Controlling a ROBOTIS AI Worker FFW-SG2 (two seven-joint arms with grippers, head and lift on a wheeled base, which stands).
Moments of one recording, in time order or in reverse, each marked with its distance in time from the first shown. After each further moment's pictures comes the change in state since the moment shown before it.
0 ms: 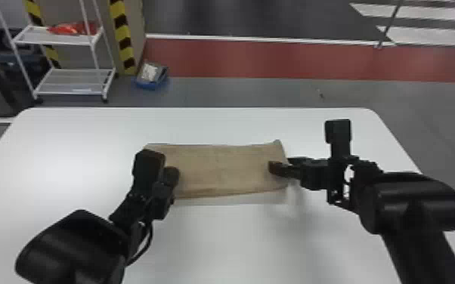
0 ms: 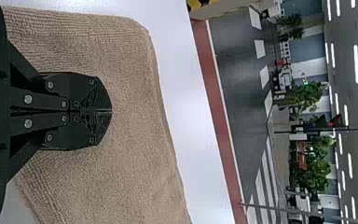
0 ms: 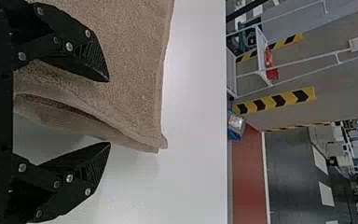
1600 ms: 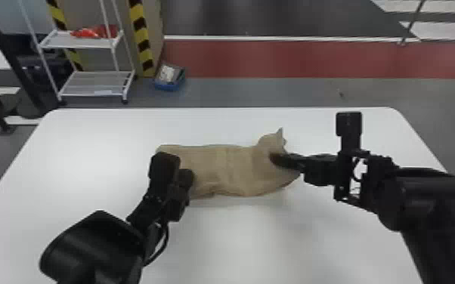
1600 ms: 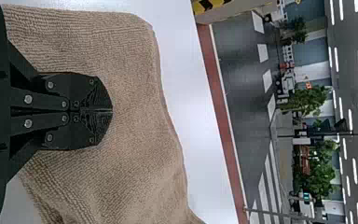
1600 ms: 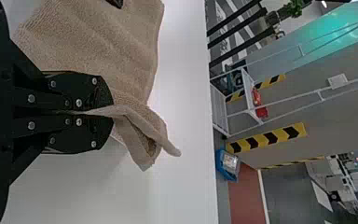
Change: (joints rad) left arm 0.018 0.010 0.008 -0.009 0.009 -0.002 0.006; right arm -0.004 0.008 0.024 -0.061 -0.136 0.049 0.060
